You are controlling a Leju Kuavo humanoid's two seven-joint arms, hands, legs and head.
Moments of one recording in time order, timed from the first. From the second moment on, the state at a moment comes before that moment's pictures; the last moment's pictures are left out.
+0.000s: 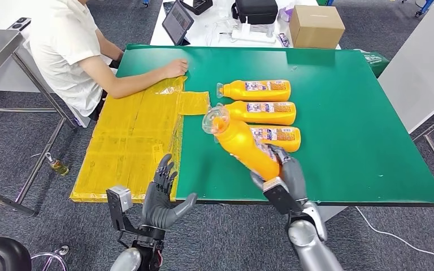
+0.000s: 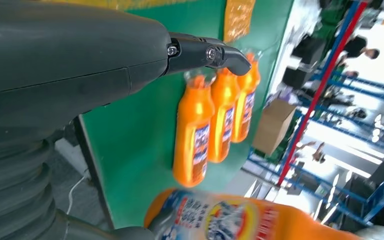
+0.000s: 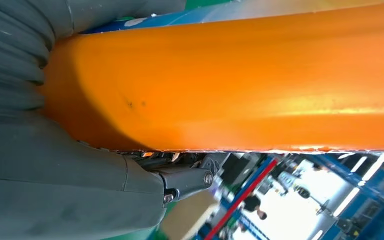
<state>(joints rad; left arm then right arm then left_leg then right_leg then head) 0.00 -0.18 -0.46 -1.42 0.28 0.20 -0.35 -0.12 0.01 0.25 -1.29 0.43 -0.35 -0.58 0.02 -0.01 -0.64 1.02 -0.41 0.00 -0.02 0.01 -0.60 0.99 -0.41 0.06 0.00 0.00</state>
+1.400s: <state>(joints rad) -0.09 -0.17 -0.54 -1.41 0.45 0.18 -0.28 -0.23 0.19 0.59 -0.93 0.58 -0.62 -0.56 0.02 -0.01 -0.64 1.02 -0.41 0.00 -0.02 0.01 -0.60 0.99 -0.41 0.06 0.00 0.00</state>
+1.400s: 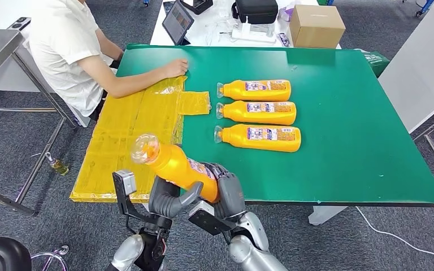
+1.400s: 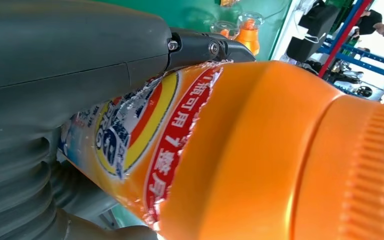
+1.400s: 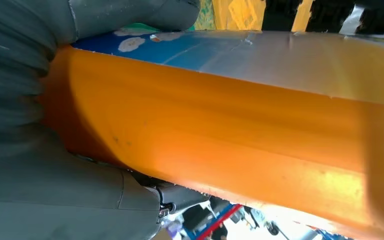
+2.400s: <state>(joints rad) -0.09 -0.16 -0.49 -1.46 0.61 0.07 -0.34 -0.27 0.21 0.66 -0.87 0.32 -0.32 -0.65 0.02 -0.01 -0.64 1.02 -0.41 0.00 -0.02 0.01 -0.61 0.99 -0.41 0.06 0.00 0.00</state>
